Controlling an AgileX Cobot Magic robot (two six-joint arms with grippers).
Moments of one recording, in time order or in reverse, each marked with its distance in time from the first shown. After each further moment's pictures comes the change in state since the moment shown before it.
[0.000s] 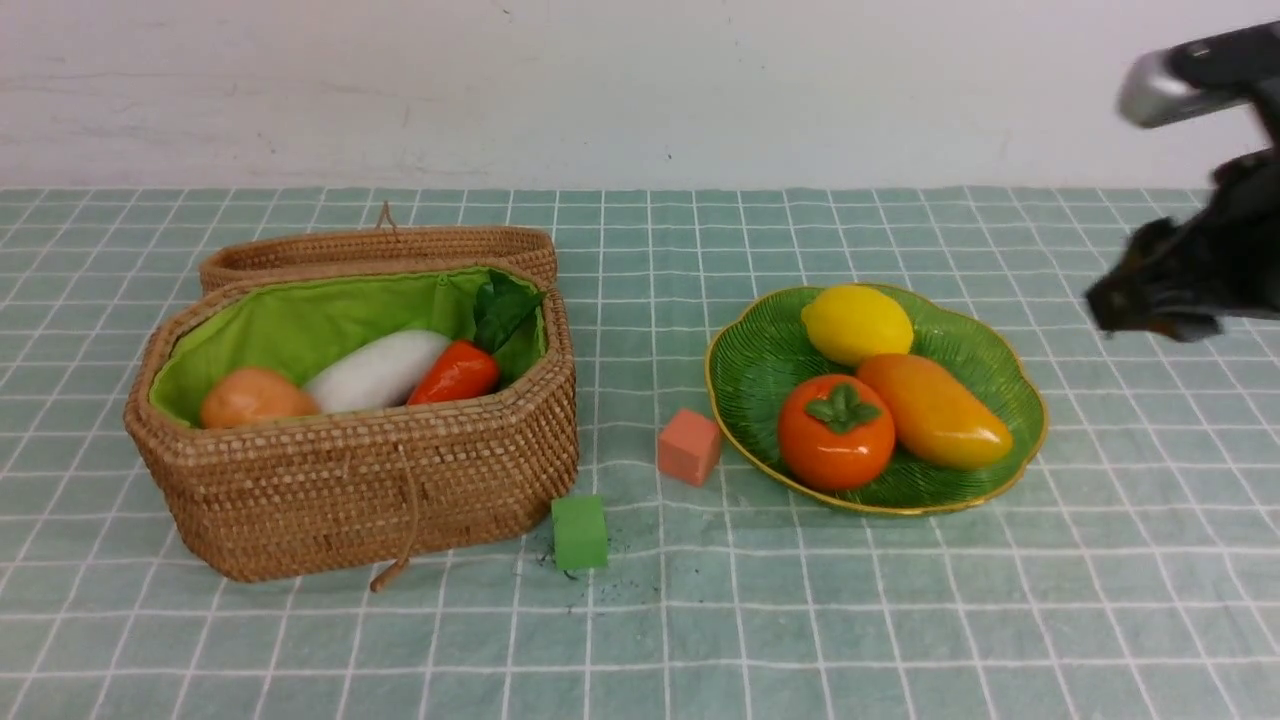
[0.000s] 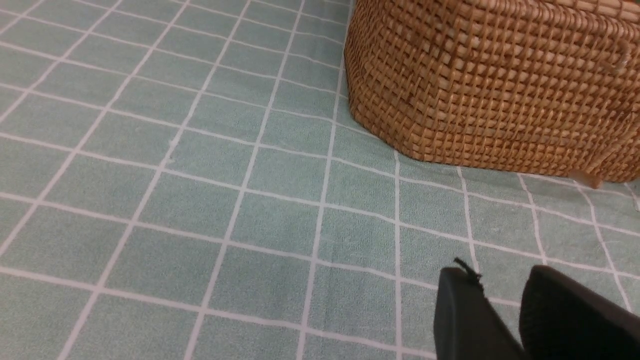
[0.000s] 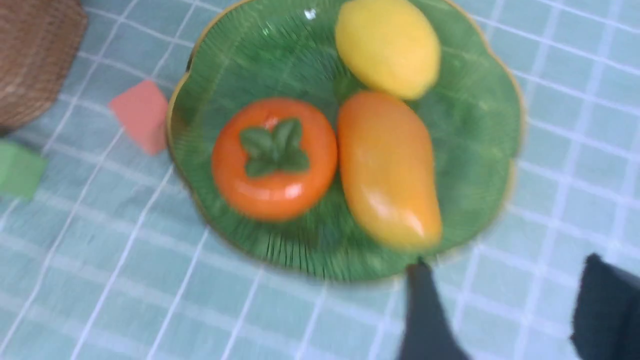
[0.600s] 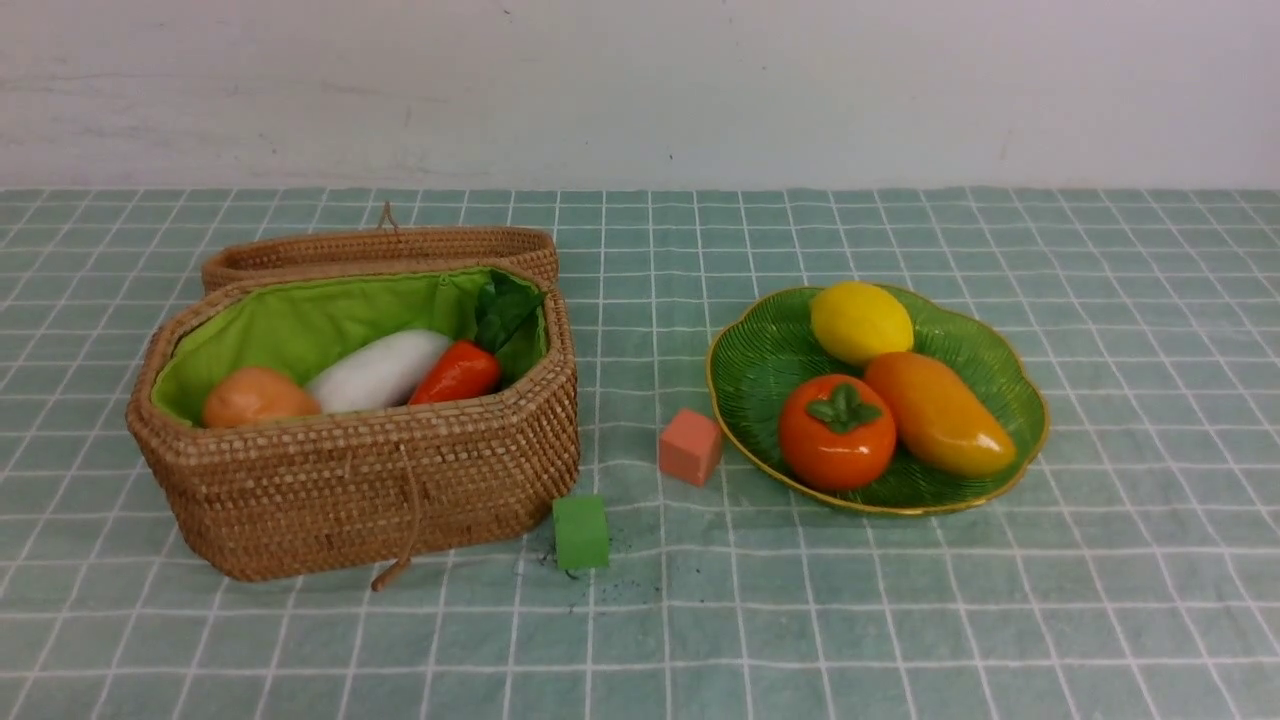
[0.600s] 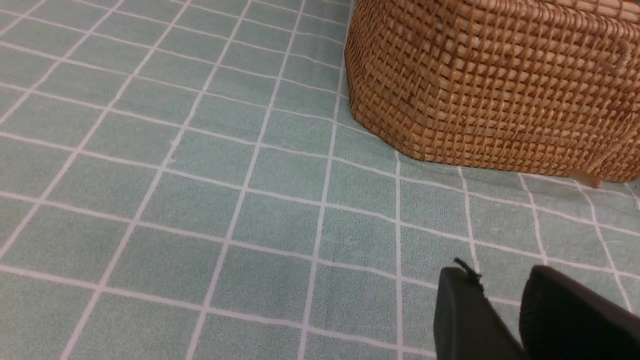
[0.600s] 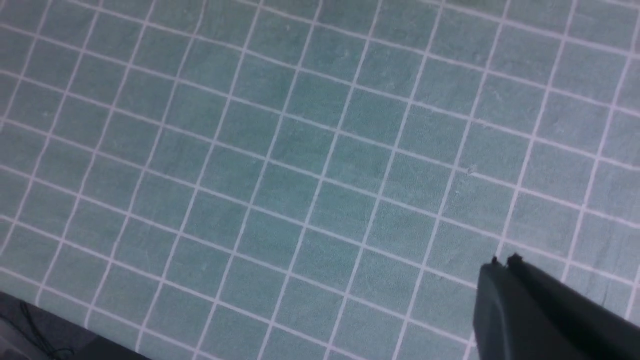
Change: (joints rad) right arm -0.031 -0.517 0.274 0.070 0.407 0.069; left arm 0.000 0.000 0.000 0.000 0.000 0.000
